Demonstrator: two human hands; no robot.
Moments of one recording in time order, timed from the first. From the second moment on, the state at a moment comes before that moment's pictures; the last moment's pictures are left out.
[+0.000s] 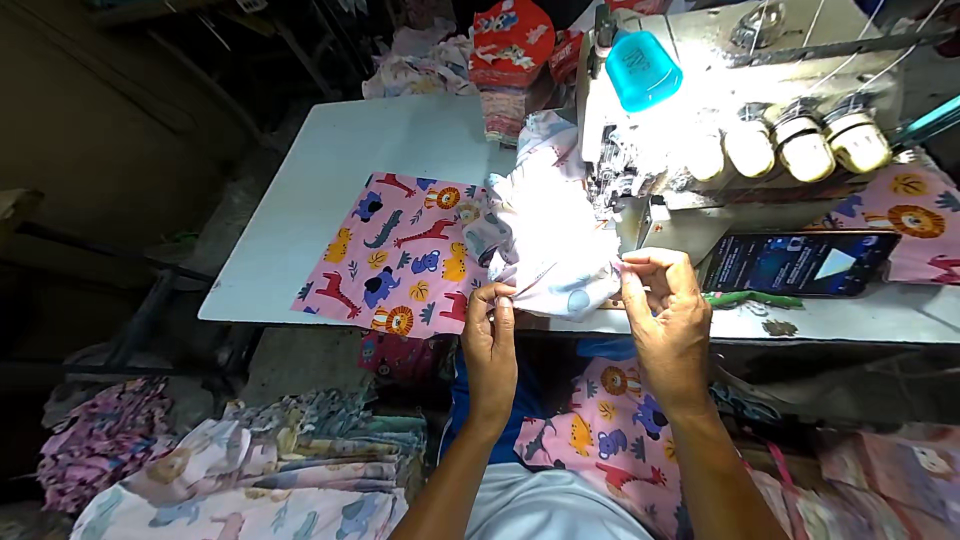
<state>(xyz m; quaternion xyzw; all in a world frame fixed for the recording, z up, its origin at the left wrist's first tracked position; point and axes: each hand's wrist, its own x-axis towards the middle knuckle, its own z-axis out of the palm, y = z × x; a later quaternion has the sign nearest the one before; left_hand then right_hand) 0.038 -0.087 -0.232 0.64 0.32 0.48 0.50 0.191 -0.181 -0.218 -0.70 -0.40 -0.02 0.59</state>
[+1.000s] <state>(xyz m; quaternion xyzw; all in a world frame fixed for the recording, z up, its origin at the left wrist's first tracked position) 0.043 -0.086 -0.233 0.64 0.32 0.49 0.49 0.174 -0.193 -0.194 -0.54 -0.35 0.24 0.72</state>
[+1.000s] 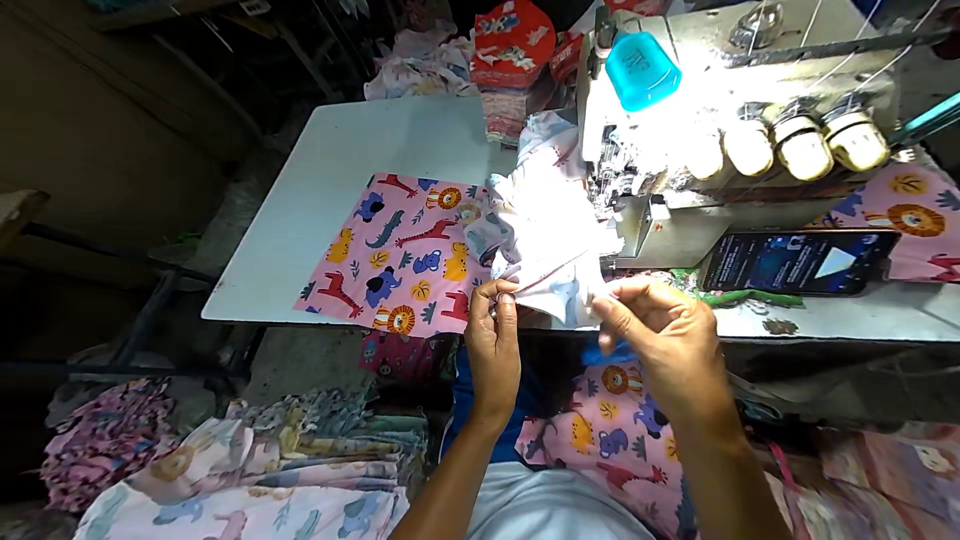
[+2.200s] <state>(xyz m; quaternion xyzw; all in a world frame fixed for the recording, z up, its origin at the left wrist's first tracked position) 0.042 -0.079 -0.227 0.77 0.40 0.39 0.30 0.190 -0.184 -0.225 -0.57 -0.26 0.30 0.73</state>
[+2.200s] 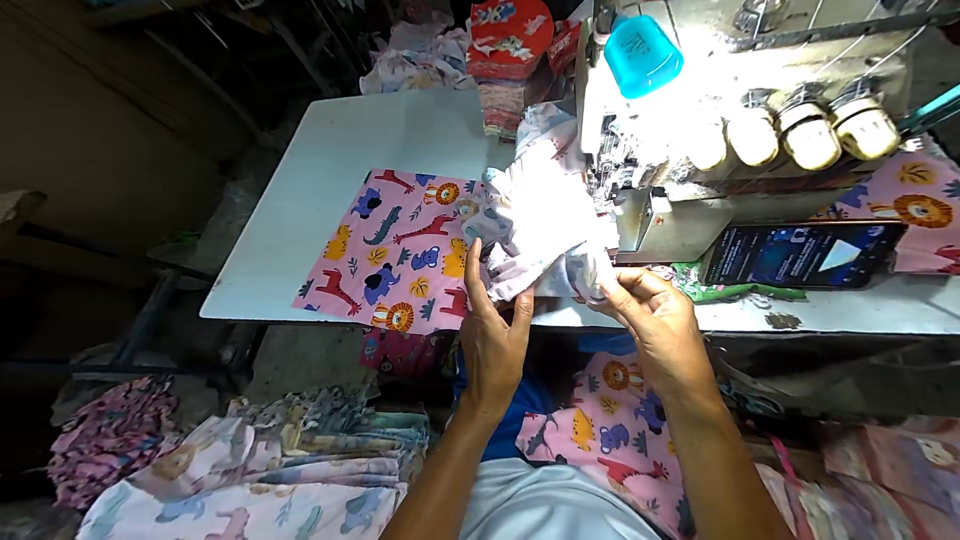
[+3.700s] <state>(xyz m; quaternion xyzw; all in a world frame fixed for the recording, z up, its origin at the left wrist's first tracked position) 0.030 -0.077 -0.178 0.76 0.26 0.29 0.52 0.189 -0.217 -0.224 -0.62 -0.37 0.11 0.69</state>
